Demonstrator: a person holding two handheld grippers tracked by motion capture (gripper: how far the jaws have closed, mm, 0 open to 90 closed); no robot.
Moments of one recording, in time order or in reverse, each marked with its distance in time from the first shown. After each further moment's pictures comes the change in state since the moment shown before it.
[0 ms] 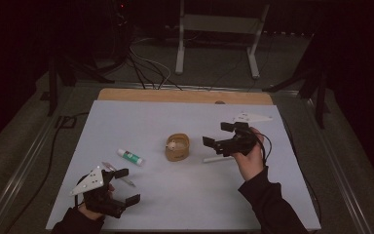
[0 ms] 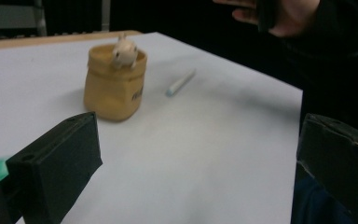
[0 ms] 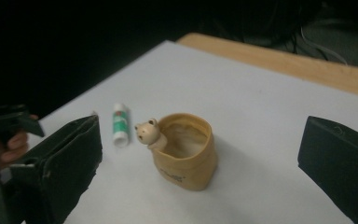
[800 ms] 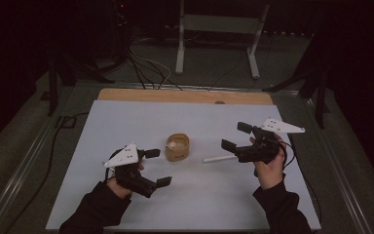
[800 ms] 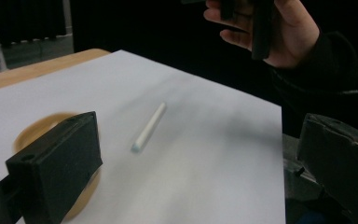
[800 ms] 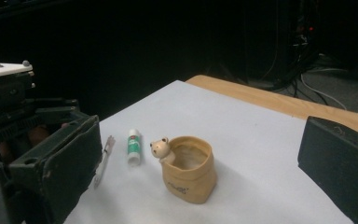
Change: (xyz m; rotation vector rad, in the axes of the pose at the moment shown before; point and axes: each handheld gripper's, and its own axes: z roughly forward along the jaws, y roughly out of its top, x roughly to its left) left arm -0.015 0.072 0.079 0.035 -0.124 0.063; right arm -0.001 -0.006 -0.055 -0.170 0.038 -0.034
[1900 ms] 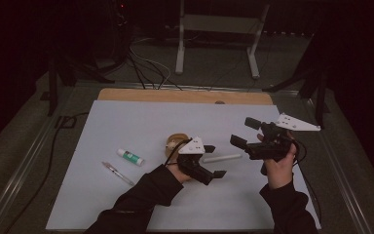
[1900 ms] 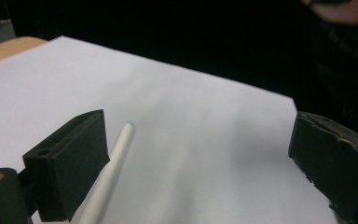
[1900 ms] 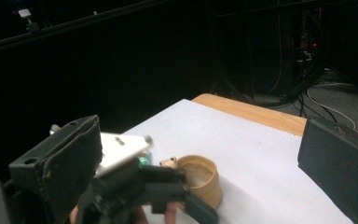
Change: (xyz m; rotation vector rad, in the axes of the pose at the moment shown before) left arm 0.006 0.000 0.162 0.113 -0.124 0.077; right arm -0.001 0.016 -0.022 -0.068 0.031 0.024
